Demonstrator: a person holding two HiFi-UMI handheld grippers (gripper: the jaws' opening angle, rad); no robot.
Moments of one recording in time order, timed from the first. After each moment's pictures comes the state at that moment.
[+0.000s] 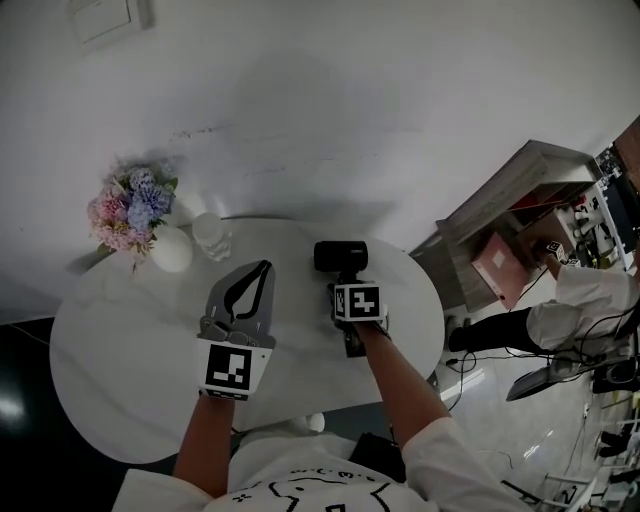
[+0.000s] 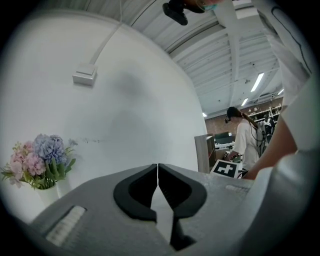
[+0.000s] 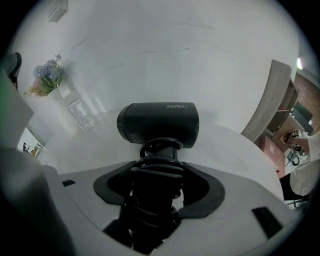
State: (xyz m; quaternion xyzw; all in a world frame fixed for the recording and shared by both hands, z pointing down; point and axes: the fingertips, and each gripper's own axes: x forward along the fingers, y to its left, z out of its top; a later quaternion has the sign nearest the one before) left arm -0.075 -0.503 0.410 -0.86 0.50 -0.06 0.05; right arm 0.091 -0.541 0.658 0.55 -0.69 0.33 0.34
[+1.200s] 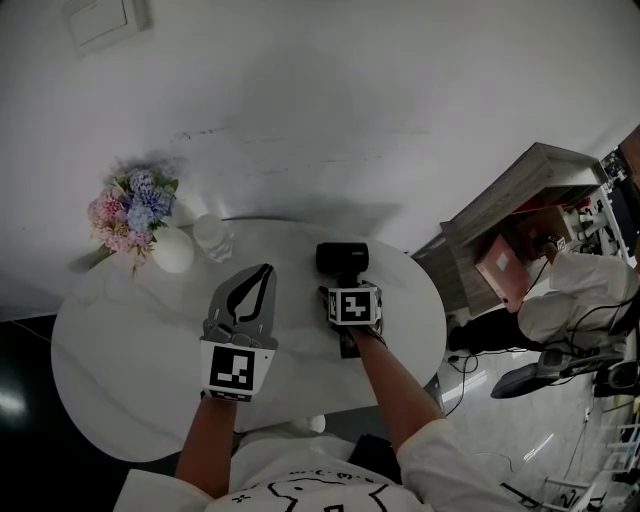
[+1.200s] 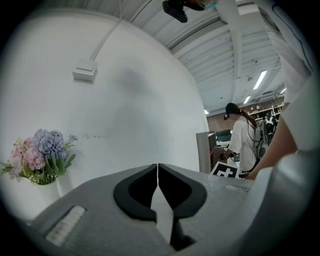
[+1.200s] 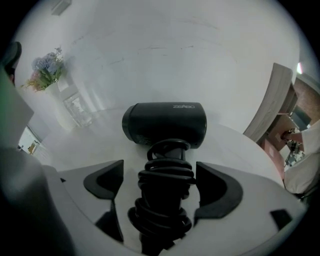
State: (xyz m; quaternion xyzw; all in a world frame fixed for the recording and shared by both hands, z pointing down) left arm -0.073 -0.507 0.421 -0.86 0.50 -0.08 0.04; right arm 0.084 -0.547 0.670 0.55 -0.69 0.32 0.34
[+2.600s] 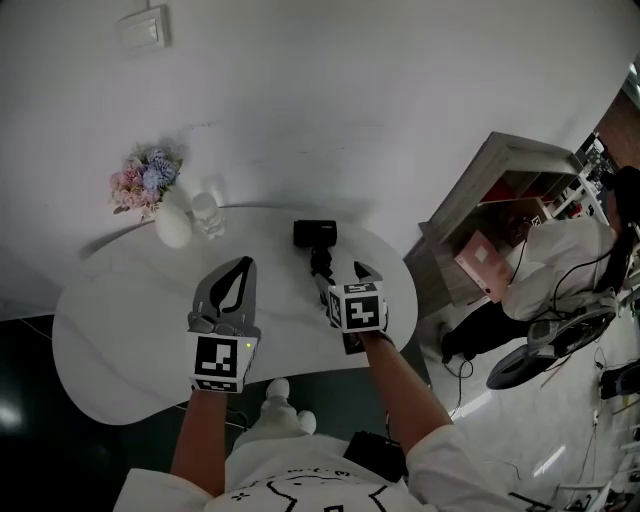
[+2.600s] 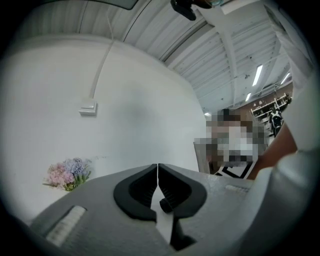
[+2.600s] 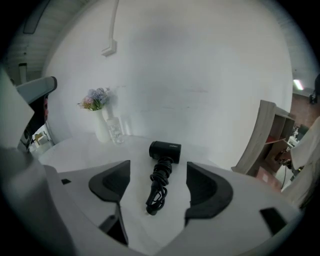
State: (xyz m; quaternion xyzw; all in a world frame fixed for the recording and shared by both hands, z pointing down) left arm -0.045 -0.378 0.367 -0.84 0.54 -0.05 0.09; right arm 0.116 -0.445 0.534 0.55 -0.78 0.18 0.24
